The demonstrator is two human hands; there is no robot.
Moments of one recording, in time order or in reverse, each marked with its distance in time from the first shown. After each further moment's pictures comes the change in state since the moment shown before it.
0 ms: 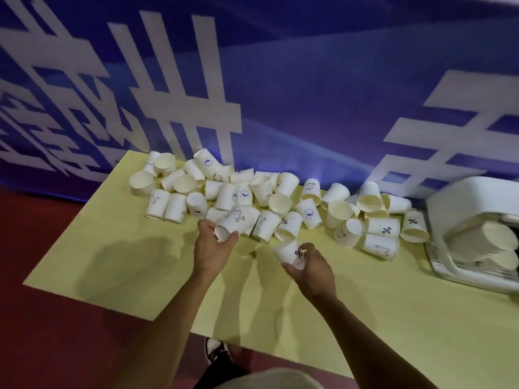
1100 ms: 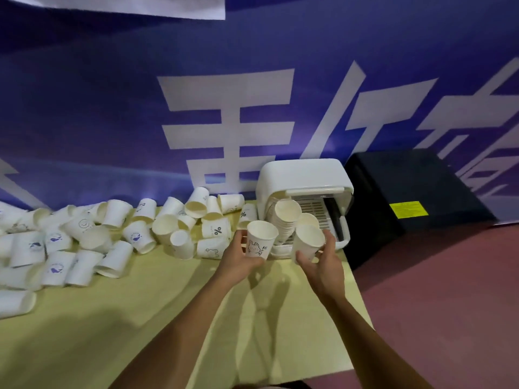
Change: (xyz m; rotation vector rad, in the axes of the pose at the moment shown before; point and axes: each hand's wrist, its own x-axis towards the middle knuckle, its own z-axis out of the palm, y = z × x) left_hand -0.201 0.202 0.386 -0.006 -0.724 0.152; right_hand -0.041 0.327 -0.293 0.327 0.465 0.302
